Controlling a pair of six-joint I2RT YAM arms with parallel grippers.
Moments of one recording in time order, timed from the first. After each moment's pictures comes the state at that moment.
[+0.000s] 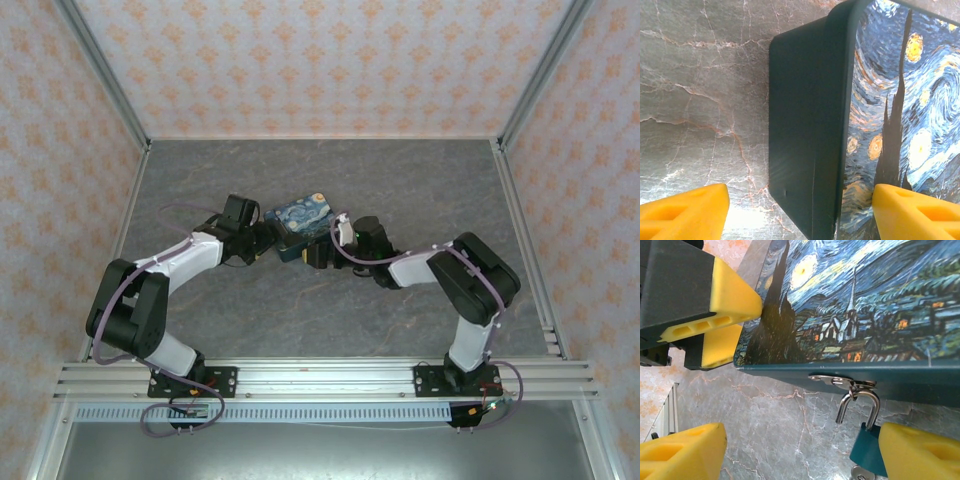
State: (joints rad) left arm -0.29 1.53 0.85 -0.30 0.19 -0.95; right arm 0.63 1.81 0.74 0.57 -0.54 0.57
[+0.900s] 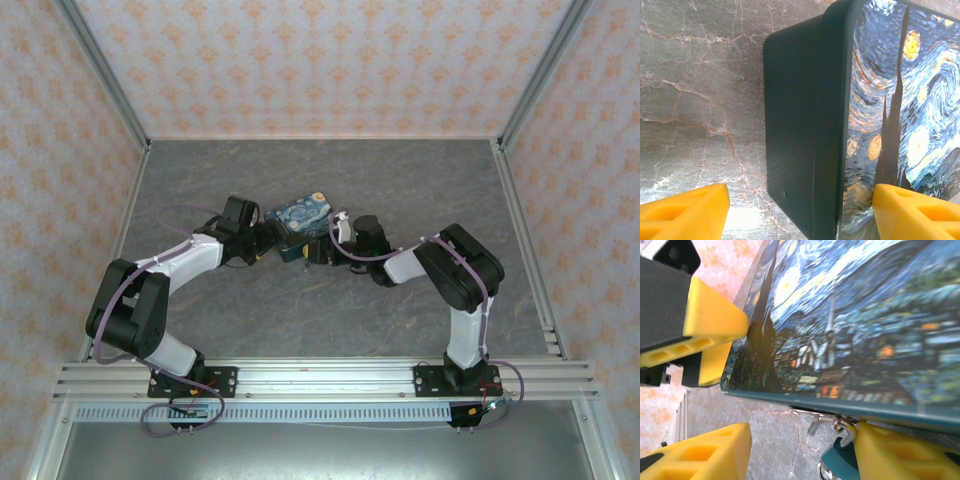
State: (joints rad) left arm -0.29 1.53 0.83 -0.26 0.21 -0.96; right arm 0.60 1.93 0.76 0.74 -0.60 0.65
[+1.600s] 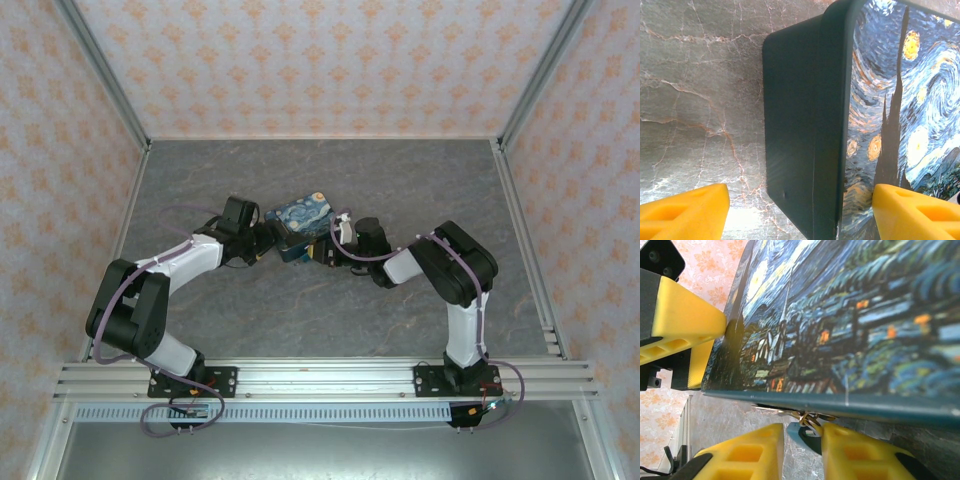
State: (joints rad) left arm -0.29 1.53 0.83 -0.25 0.22 -0.96; right arm 0.59 1.97 0.75 0.79 -0.61 0.69
